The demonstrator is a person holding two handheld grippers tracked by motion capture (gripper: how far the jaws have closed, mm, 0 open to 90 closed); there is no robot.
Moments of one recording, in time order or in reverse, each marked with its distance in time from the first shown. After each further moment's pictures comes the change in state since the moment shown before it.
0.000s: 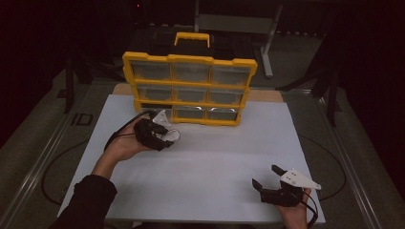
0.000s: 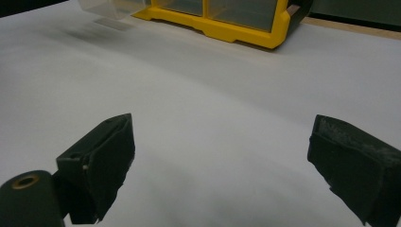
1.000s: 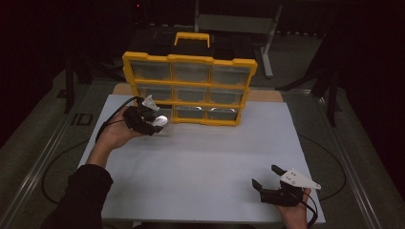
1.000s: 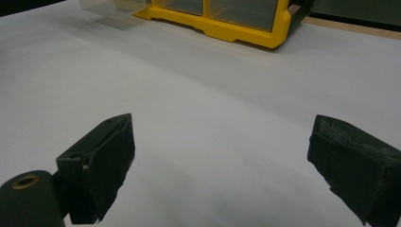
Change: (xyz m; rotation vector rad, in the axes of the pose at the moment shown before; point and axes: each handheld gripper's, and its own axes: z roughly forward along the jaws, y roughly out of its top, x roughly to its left) left arm 0.045 -0.007 -0.012 0.021 0.093 -0.140; right arm 0.000 0.000 0.000 0.002 0.001 -0.003
